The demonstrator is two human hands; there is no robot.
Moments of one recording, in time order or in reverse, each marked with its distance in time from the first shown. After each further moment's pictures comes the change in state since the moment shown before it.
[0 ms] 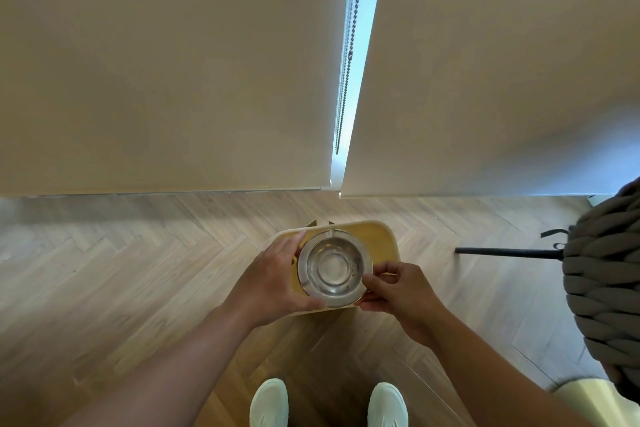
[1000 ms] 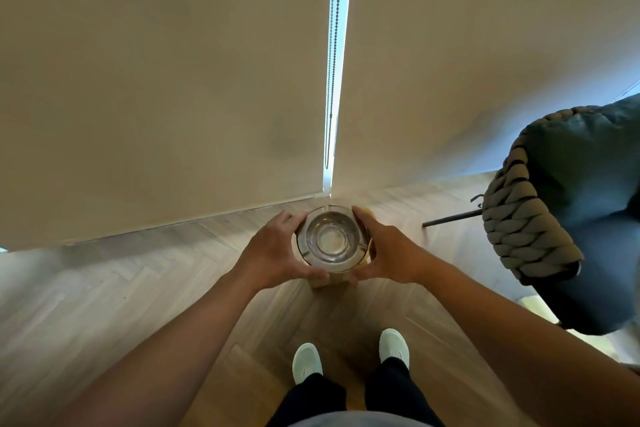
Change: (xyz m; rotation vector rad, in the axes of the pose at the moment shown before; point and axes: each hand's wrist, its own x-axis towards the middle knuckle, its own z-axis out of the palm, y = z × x) left_hand -0.147 0.128 -0.200 0.099 -0.025 0.206; right_hand -0.217 -0.113 0.074 -0.853 -0.150 -0.620
